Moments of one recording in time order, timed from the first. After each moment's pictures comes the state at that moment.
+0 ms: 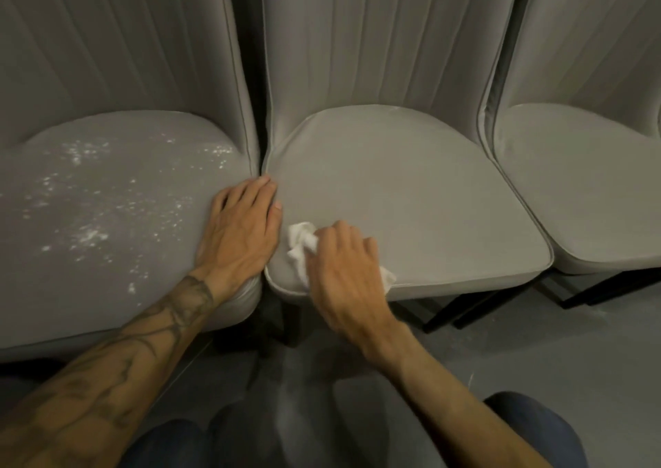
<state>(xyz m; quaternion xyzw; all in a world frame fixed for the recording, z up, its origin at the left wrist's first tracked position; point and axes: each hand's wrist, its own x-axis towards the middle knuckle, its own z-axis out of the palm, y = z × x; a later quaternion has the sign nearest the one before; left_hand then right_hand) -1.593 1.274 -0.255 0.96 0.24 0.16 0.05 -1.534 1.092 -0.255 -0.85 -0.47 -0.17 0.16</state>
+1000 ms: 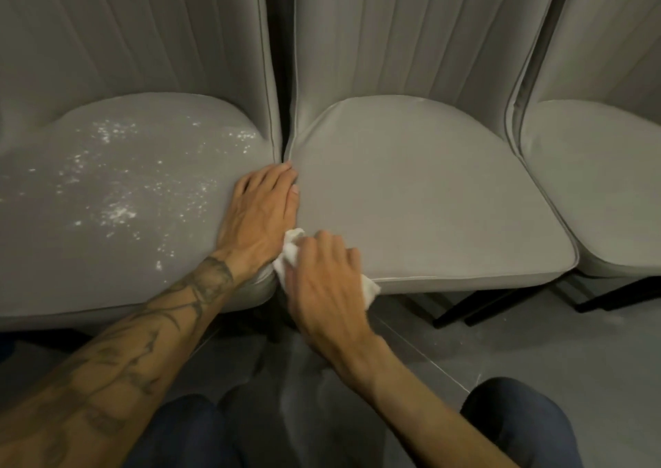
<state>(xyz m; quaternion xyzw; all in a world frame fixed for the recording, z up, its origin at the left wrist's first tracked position) -1.594 1.274 -0.252 0.95 0.23 0.17 0.10 -1.583 1.109 -0.260 -0.87 -0.45 -0.15 0.12</state>
